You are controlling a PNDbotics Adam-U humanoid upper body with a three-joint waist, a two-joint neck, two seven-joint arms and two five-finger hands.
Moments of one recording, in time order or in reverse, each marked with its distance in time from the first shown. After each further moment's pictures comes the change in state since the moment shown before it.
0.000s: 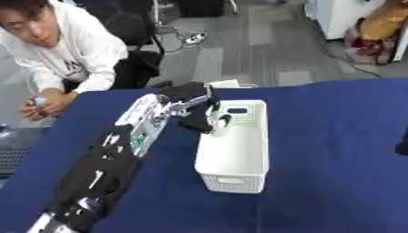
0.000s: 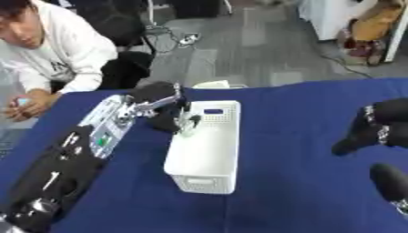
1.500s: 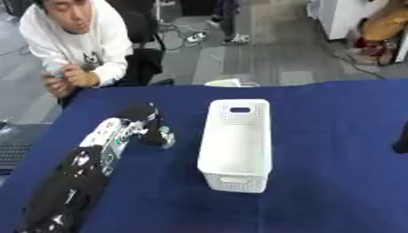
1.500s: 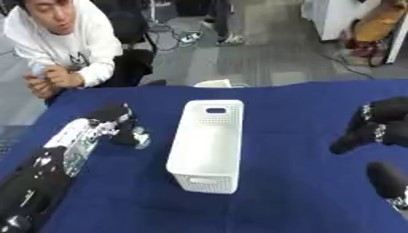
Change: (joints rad) left arm 0.089 0.085 0.139 0.097 -0.155 0.303 0.175; right arm 0.005 -0.001 -0.006 0.000 0.013 -0.002 -0.002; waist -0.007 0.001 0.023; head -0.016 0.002
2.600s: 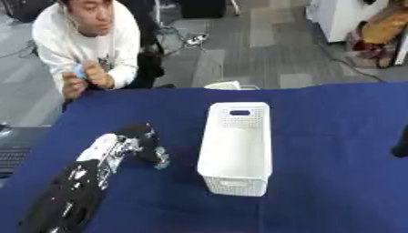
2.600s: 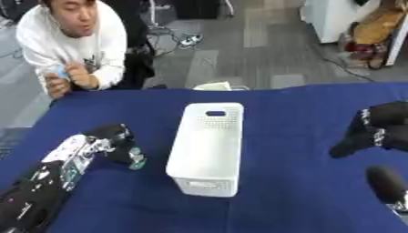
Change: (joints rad) left arm 0.043 -0.001 0.003 0.087 -0.024 -0.041 -0.060; right arm 0.000 0.000 0.000 0.000 0.000 0.000 0.000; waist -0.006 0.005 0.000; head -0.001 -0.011
